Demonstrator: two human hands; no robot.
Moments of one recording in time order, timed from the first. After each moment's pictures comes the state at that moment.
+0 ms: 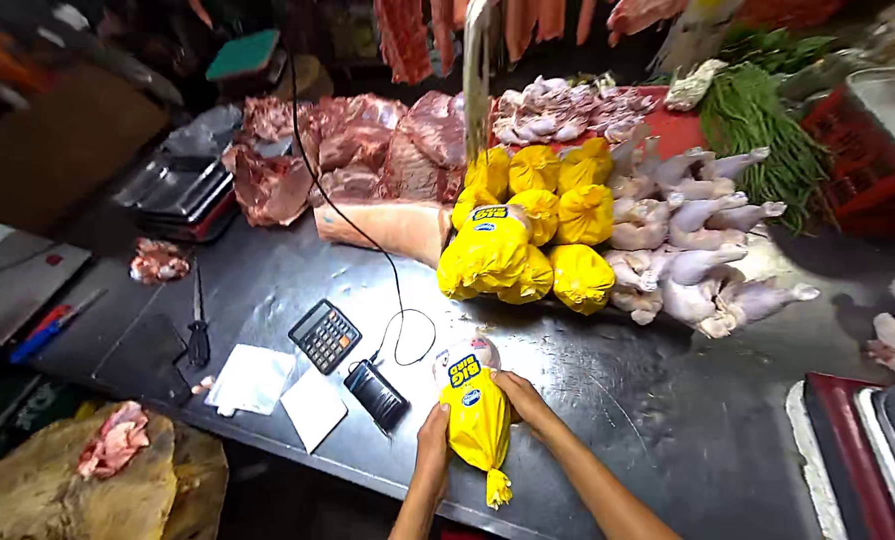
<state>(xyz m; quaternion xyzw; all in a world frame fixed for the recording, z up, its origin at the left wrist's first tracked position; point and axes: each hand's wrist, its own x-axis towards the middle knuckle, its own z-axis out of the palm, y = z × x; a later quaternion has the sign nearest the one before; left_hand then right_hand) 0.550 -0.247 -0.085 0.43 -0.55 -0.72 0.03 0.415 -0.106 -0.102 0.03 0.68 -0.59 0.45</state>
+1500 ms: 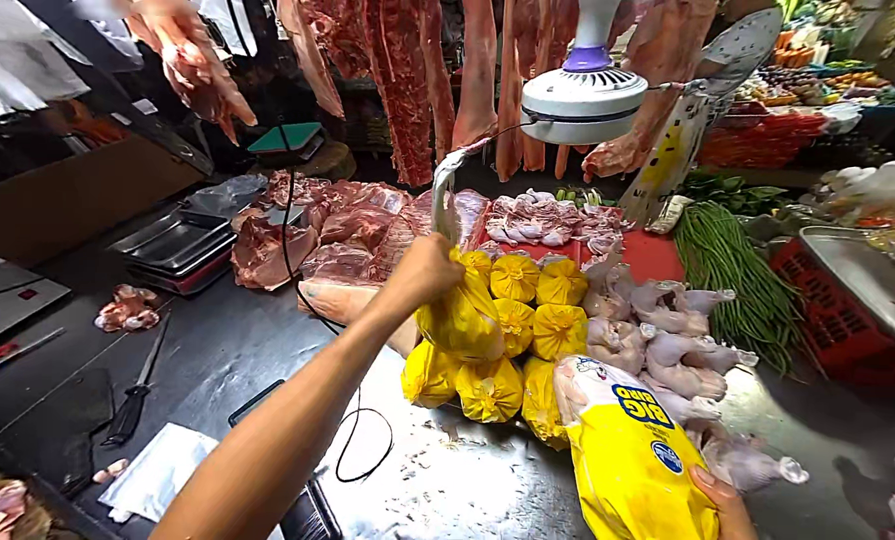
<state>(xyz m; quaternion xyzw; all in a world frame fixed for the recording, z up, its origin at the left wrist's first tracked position) 0.207 -0.296 0.219 0.15 -0.96 -0.25 0.03 0.311 0.054 0.070 0.03 0.45 -0.89 0.05</state>
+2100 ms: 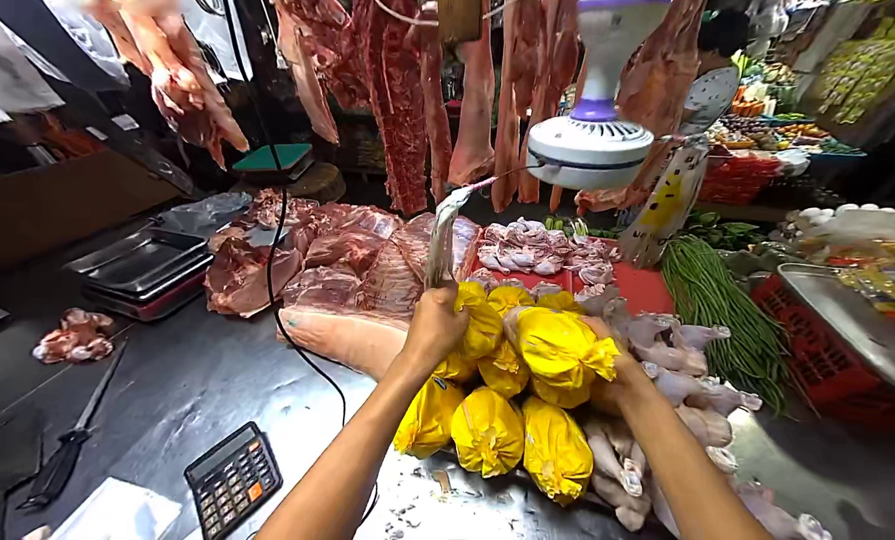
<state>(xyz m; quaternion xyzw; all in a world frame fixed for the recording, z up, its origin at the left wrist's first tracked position) 0.175 -0.312 0.130 0.09 -0.93 -0.32 0.19 0.099 -0.051 0.080 0.00 0.58 -0.79 0.20</state>
